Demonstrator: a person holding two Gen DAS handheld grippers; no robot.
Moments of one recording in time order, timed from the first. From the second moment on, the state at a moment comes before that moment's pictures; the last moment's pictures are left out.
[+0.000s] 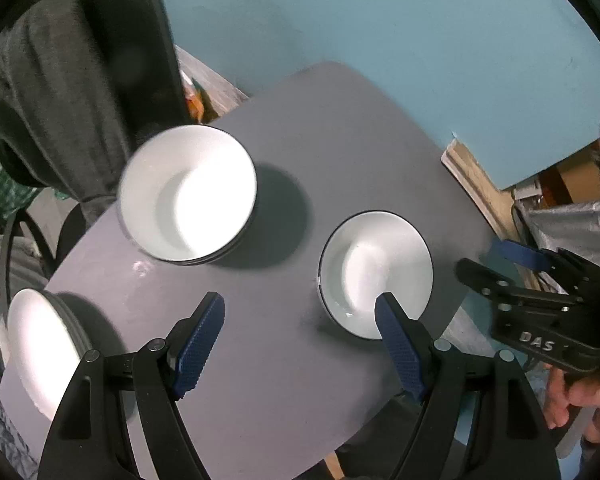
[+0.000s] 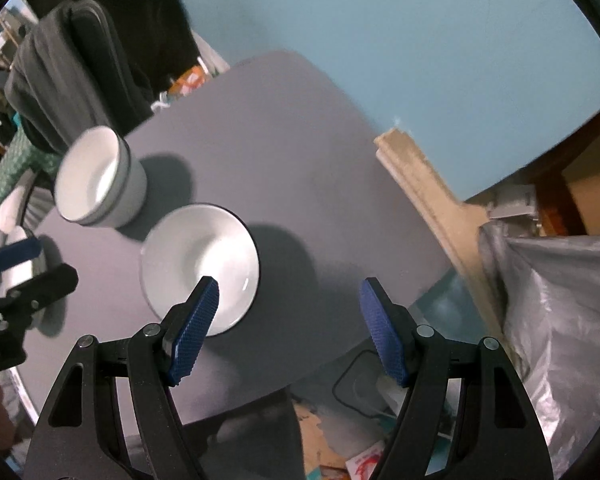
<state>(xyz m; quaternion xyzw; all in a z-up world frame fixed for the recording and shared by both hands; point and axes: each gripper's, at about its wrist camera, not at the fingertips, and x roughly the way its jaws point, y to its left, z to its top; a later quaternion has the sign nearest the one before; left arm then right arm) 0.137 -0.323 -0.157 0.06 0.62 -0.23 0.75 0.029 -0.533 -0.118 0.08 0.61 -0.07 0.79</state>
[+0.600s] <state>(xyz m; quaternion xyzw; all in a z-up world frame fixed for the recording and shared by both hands) 0.147 -0.345 -0.232 0.07 0.67 -0.21 0.71 0.054 -0.544 -0.193 0.10 0.64 -0.03 0.76</state>
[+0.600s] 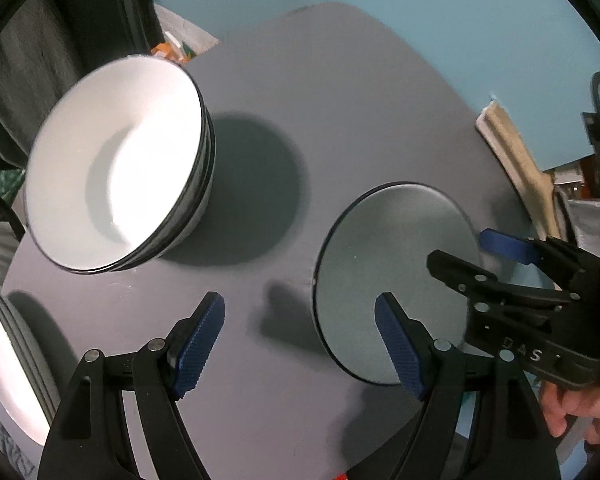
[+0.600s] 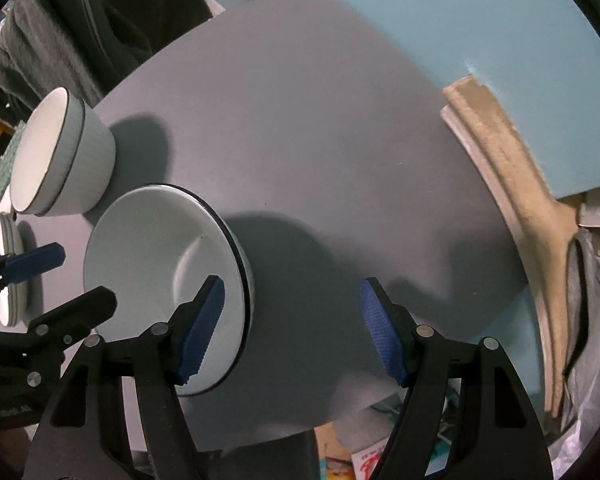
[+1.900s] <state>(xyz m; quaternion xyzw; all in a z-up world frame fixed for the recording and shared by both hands) 0.133 -0.309 -0.250 0.00 0.72 -0.18 0.67 0.070 -0.502 -0.196 0.08 0.68 0.05 0.72</state>
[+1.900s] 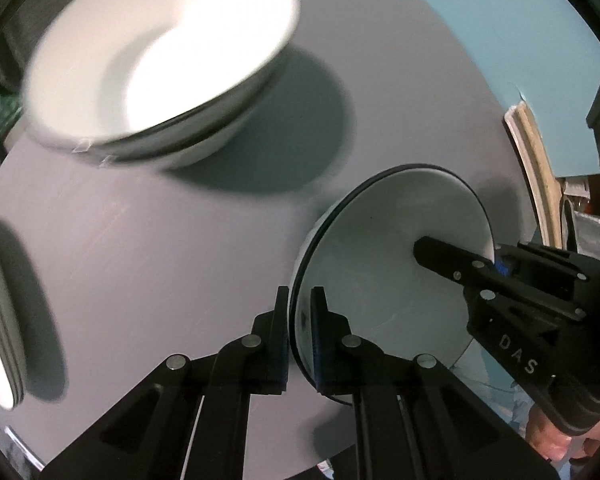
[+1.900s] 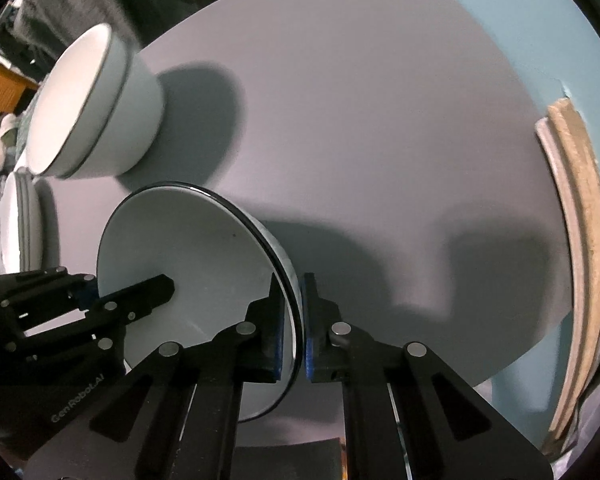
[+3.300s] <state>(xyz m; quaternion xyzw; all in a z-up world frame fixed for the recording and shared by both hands) 0.123 -0.204 -0.251 -0.05 0.72 -0.12 0.68 0.083 -0.401 -0.211 0.02 0.70 0.12 0.71</state>
